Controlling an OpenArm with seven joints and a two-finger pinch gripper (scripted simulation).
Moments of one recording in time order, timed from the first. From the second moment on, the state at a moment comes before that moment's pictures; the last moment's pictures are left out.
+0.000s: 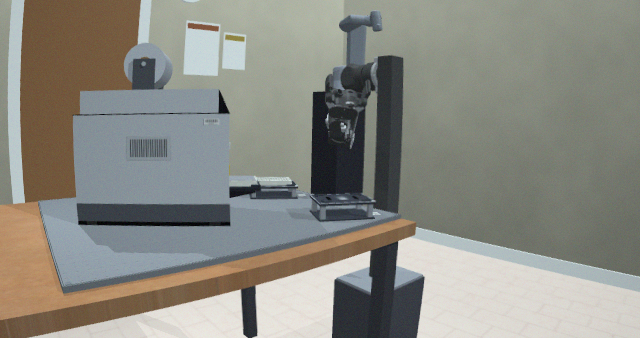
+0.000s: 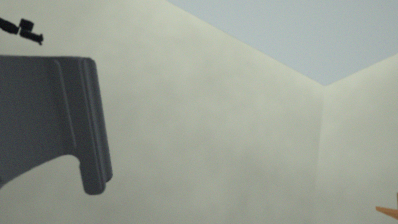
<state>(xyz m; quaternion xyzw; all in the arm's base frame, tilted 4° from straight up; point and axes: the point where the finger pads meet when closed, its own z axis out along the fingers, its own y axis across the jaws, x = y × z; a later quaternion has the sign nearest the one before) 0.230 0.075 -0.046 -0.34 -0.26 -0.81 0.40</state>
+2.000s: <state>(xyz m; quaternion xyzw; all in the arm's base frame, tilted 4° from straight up) 0.251 -0.123 -0.147 -0.43 0.54 -0.62 0.36</state>
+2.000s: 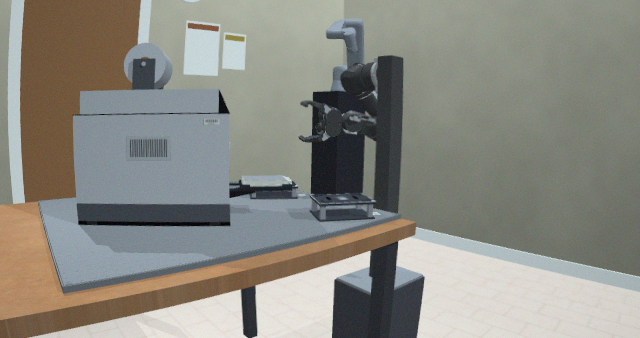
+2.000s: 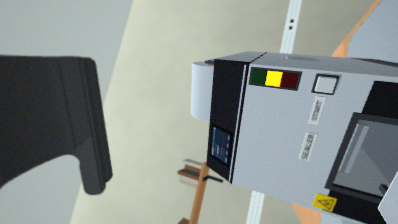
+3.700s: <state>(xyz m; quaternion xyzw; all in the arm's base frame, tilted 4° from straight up) 0.229 -0.148 -0.190 -0.42 0.66 -0.54 0.31</state>
